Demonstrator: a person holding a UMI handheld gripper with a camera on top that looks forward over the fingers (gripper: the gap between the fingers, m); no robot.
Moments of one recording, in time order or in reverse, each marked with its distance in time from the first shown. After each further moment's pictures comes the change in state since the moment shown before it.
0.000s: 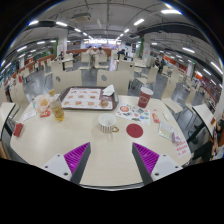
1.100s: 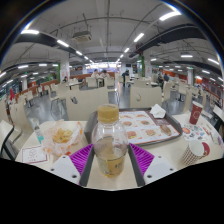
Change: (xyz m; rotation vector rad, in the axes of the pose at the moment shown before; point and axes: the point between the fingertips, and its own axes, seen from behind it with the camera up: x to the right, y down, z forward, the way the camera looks) arm -0.285 -0.125 0.236 0.287 -0.068 0.105
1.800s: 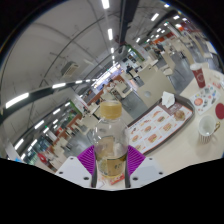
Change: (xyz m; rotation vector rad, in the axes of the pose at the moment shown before) arm -0.005 -0.106 -0.080 0.047 -0.359 0.616
